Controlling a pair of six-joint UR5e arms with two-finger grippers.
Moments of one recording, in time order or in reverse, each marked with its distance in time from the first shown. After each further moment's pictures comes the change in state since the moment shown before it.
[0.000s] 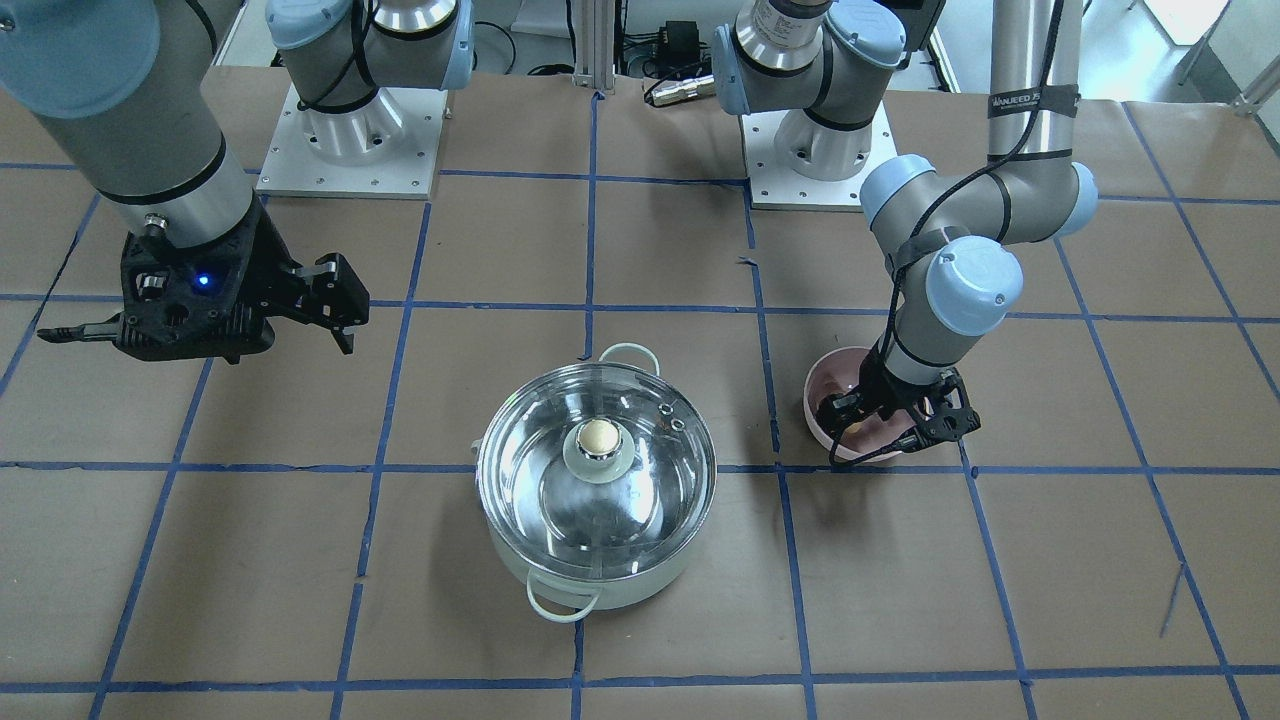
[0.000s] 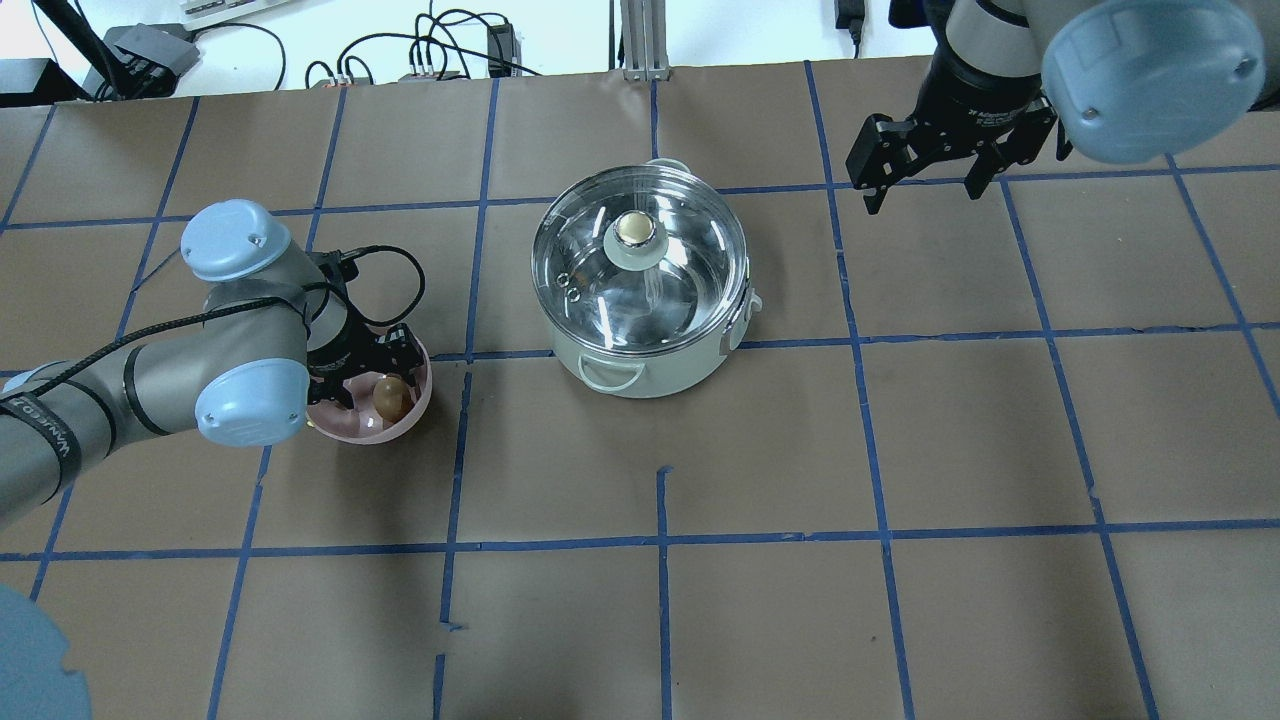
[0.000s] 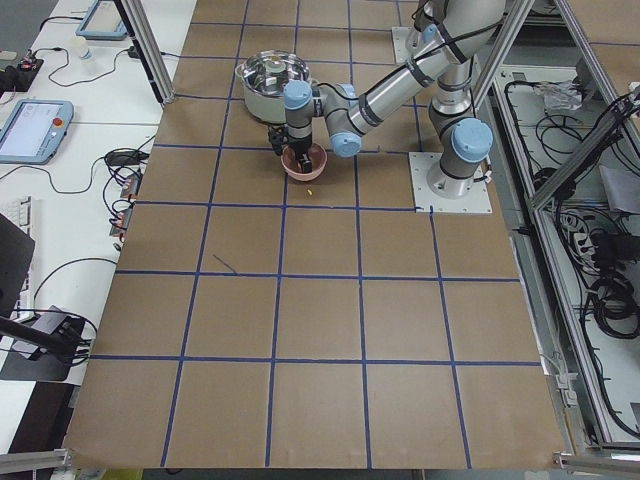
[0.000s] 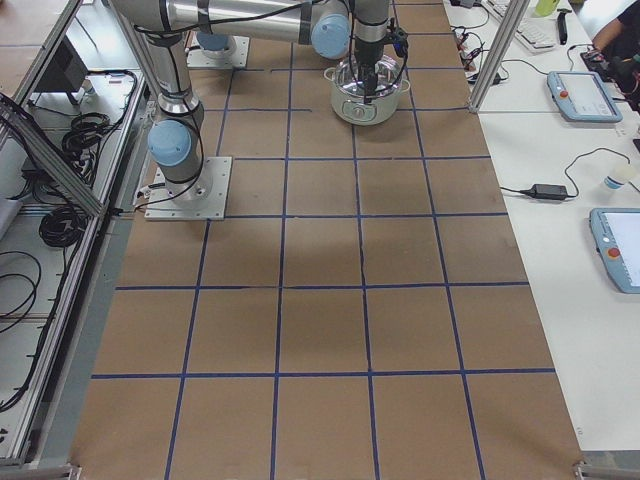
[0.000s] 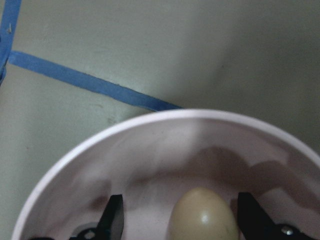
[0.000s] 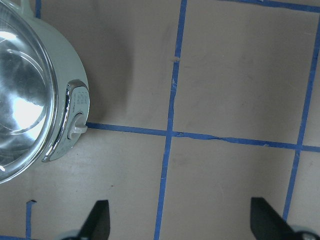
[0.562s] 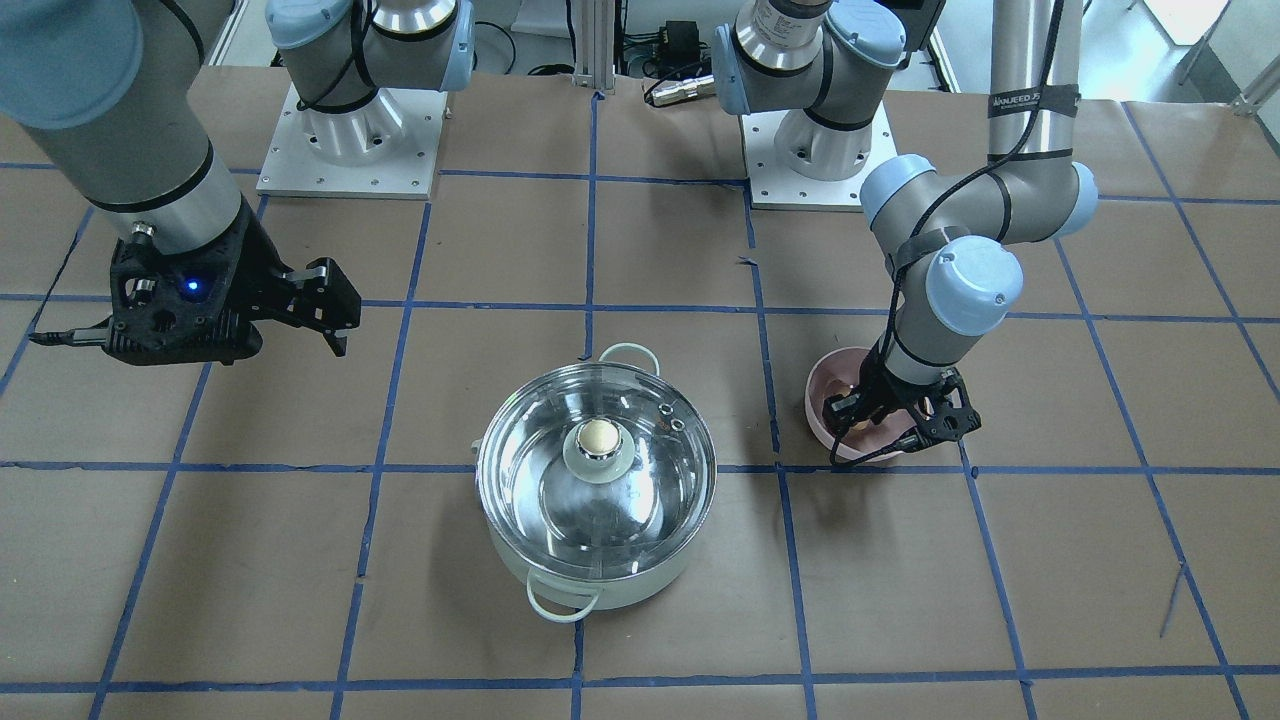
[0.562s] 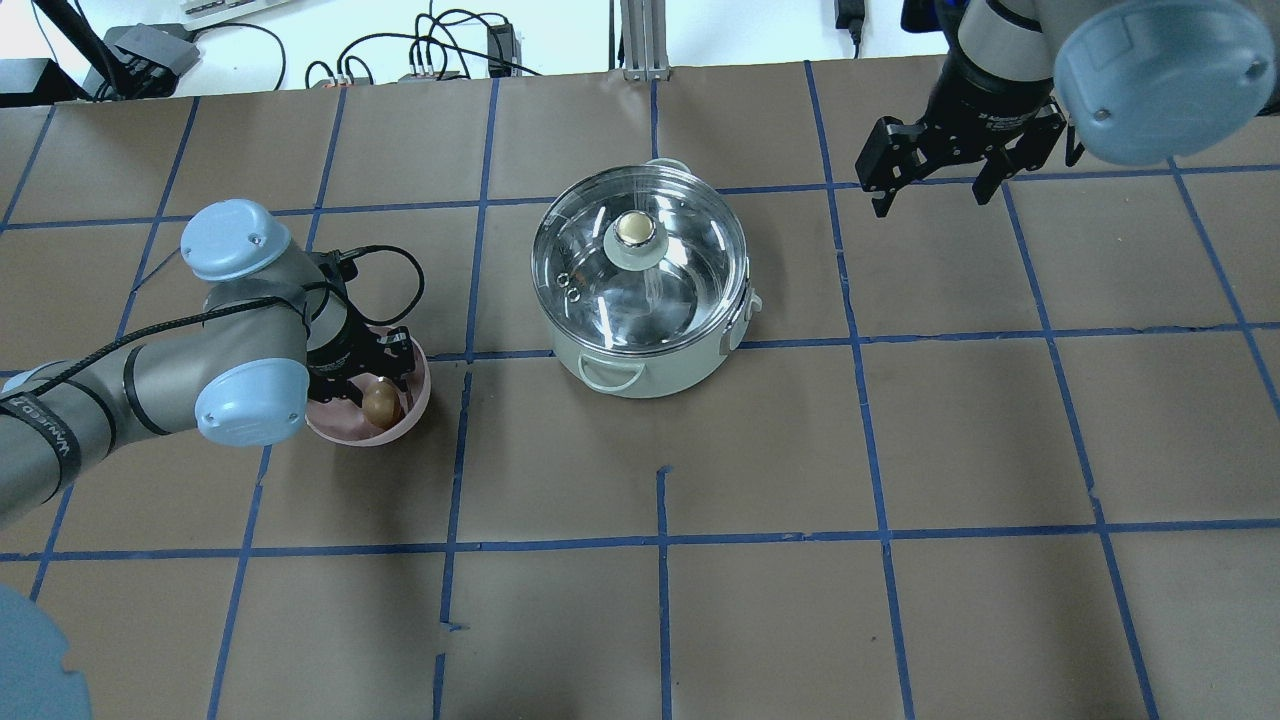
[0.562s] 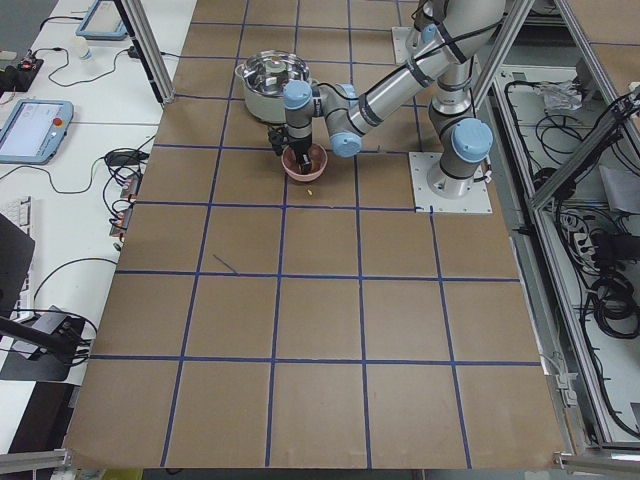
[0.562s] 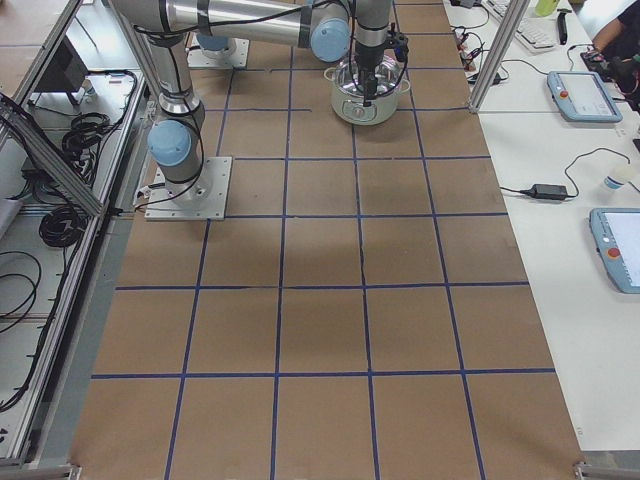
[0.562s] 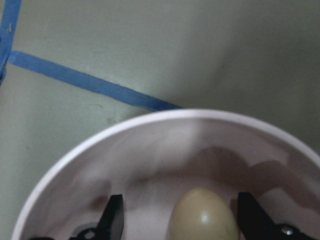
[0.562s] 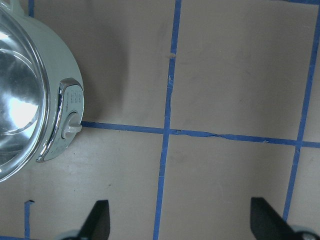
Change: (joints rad) left arm 0.000 0.001 0.000 -0.001 -0.001 -0.006; right arm -0.016 0.000 0.011 0.000 0.007 -0.001
